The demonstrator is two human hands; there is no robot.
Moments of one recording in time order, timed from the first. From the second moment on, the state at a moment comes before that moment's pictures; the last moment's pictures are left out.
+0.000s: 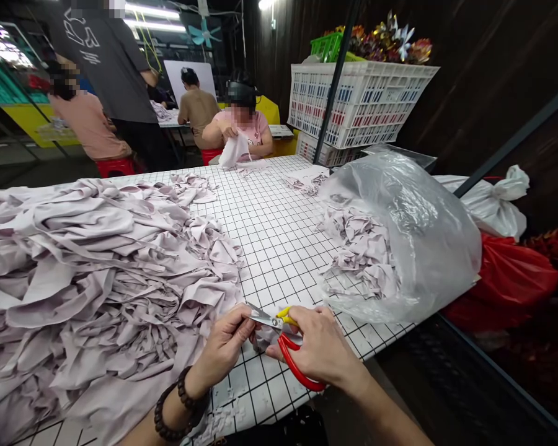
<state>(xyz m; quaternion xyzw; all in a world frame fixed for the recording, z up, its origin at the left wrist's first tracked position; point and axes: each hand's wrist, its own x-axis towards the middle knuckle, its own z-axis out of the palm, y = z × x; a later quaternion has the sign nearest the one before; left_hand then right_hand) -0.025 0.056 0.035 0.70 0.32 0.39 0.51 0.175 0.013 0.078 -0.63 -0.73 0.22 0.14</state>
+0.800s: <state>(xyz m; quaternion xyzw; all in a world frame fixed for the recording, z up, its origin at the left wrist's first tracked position) -0.023 0.051 0.029 0.64 0.29 0.37 0.60 0.179 0.009 0.064 -0.60 -0.77 0.15 0.17</state>
